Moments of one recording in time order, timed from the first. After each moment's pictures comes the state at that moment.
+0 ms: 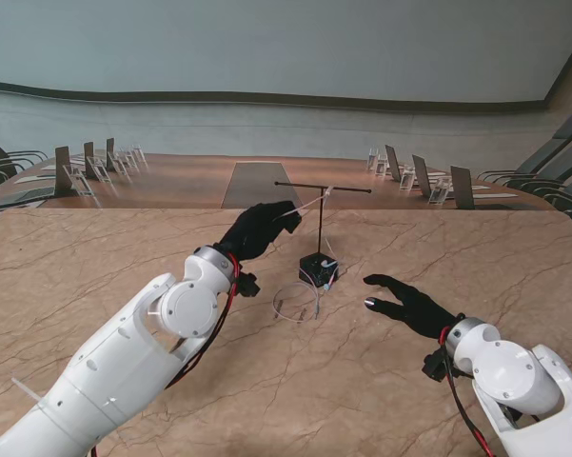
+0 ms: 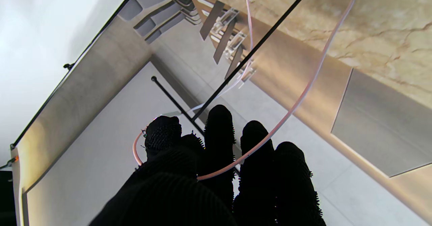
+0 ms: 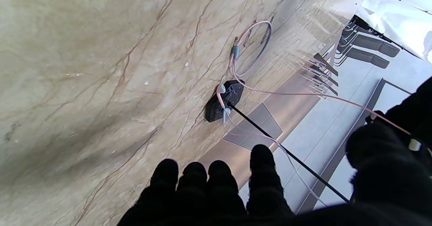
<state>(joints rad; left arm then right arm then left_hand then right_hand) 1.17 -1.21 -0.89 -1.45 0.31 -0.05 0.13 -1.72 -1.05 1.48 -1.72 -0.33 0.04 0.39 1.22 0.01 0.32 -0.04 0.58 -0.16 1.25 1.20 0.66 0.15 0.73 1.13 0.38 0.25 1.12 1.17 0.07 0.15 1.32 1.19 0.23 -0.19 0.42 -0.03 0.11 -0.09 0.34 0.41 0.16 0.01 0.04 0.07 0.12 -0.12 0.00 0.17 -0.01 -0.19 0.23 0.50</state>
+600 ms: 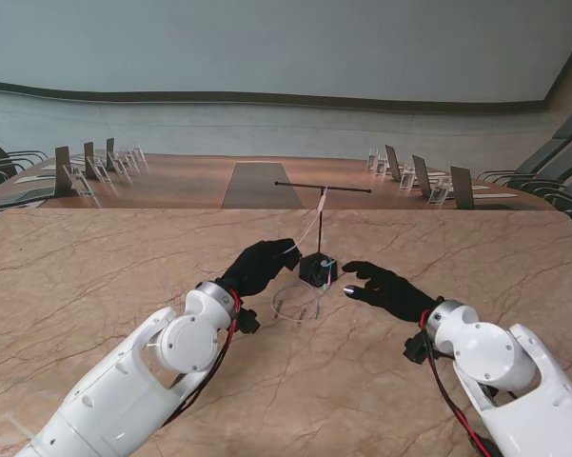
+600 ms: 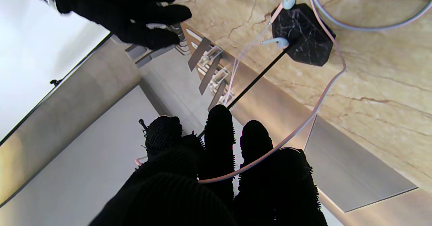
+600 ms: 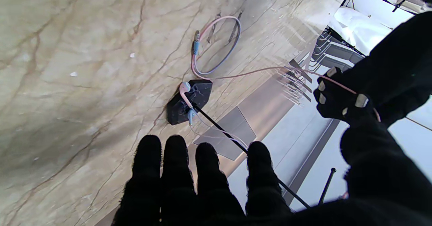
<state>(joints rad) 1.29 -1.20 -0.90 -1.50 0.32 -0.01 0.11 -1.61 -1.04 1.38 -1.68 -0.30 0.01 0.38 1.22 0.01 0.32 -0.04 0.58 -0.15 1.25 1.20 0.66 0.15 0.75 1.12 0.38 0.25 1.12 1.17 0.20 0.14 1.42 1.34 0.29 -0.19 0.39 -0.03 0.11 -0.05 0.42 0.44 0.16 0.18 0.44 0.24 0.17 0.14 0.46 0.40 0.07 0.05 0.61 0.55</state>
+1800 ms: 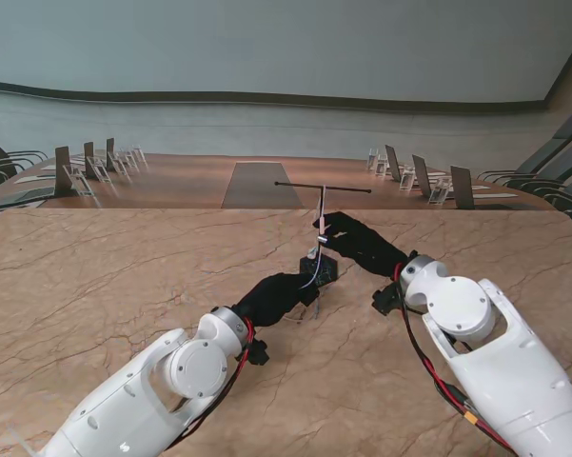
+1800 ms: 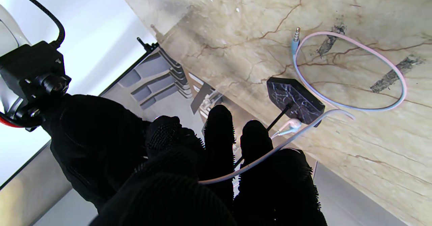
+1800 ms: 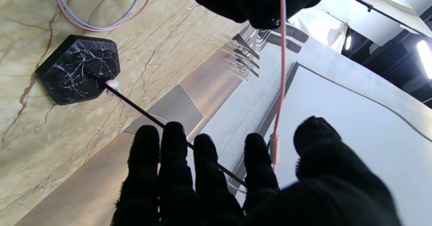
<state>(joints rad) 1.33 -1.17 -0.82 -1.53 0.35 0.00 0.05 -1.36 -1.09 1.23 -1.55 -0.11 -0.04 0.32 1.22 0.01 0.32 -0.04 0.57 -0.14 1.25 1.19 0.66 0.15 0.75 1.12 0.38 0.25 1.11 1.16 0.19 0.13 1.42 1.35 0.66 -0.06 0.25 -0.03 0.10 -0.02 0.69 0.50 0.17 0.22 0.68 0.31 0.21 0.18 0.72 0.50 0.06 0.10 0.96 0.57</state>
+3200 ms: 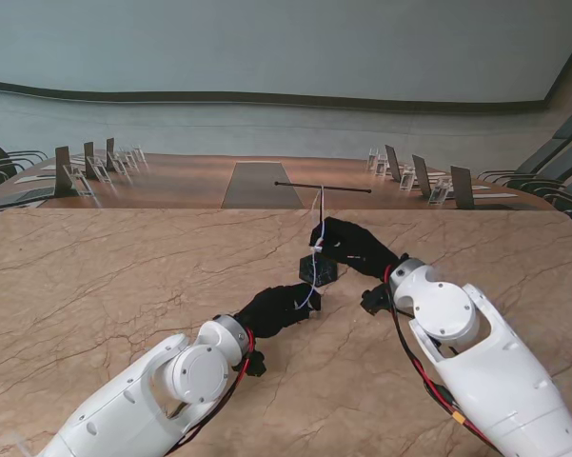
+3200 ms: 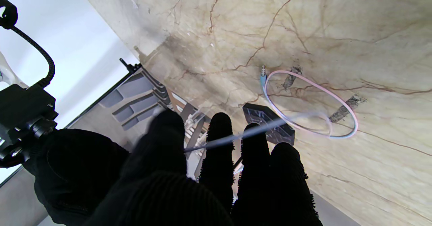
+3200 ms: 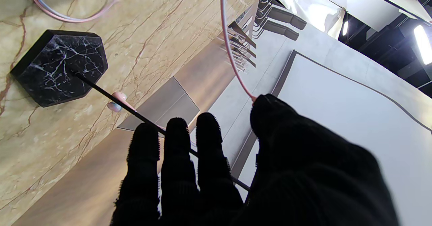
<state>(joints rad) 1.34 -1.16 -0.80 -1.54 0.37 0.08 -0.01 -1.35 -1.11 1.19 -1.52 -0.11 -0.07 0.22 1.19 -0.08 0.03 -0.03 0.32 -0.07 0.93 0.63 0.53 0.15 0.57 0.95 0.26 0.21 0.89 1.00 0.00 0.09 1.30 1.12 0.81 -0.34 0.73 -0.07 0.46 -0.27 1.03 0.61 0.41 0.16 0.76 0.36 0.30 0.13 0.60 0.43 0.09 0.11 0.98 0.52</state>
